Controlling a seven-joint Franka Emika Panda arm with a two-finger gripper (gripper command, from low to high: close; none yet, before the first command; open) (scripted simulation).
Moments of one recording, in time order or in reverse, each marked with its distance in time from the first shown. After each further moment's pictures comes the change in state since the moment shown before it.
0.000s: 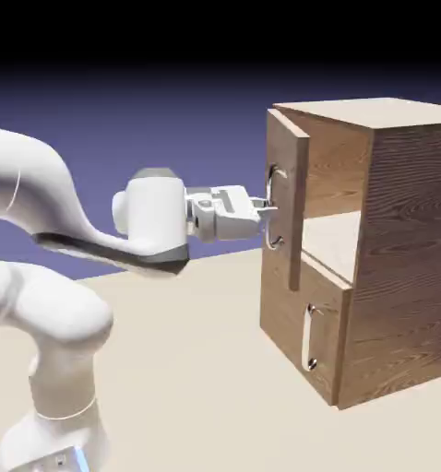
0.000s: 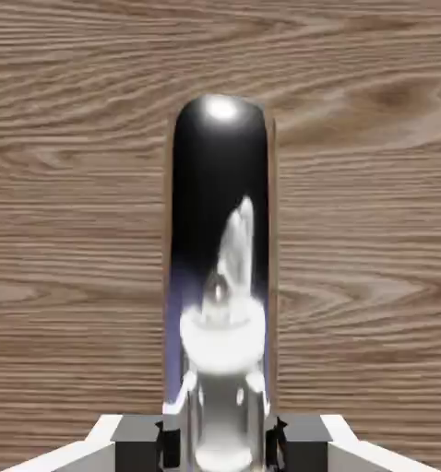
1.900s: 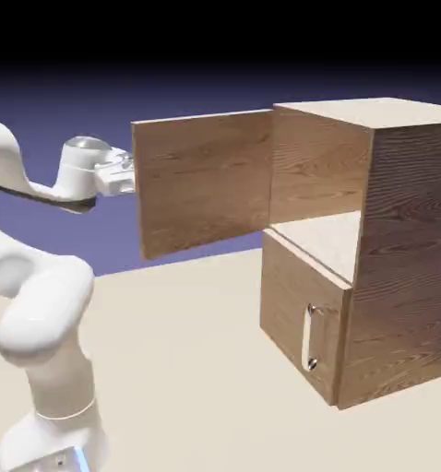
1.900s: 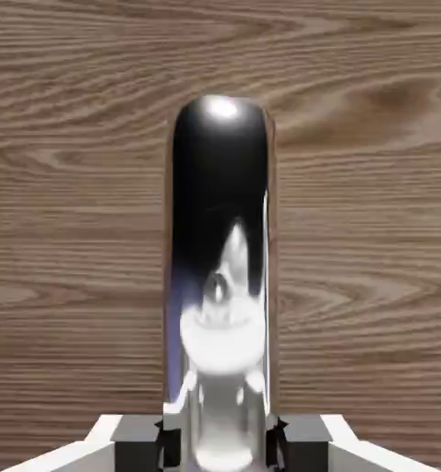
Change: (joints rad) arm -0.955 0.127 1.779 0.781 1.720 -1.124 -0.240
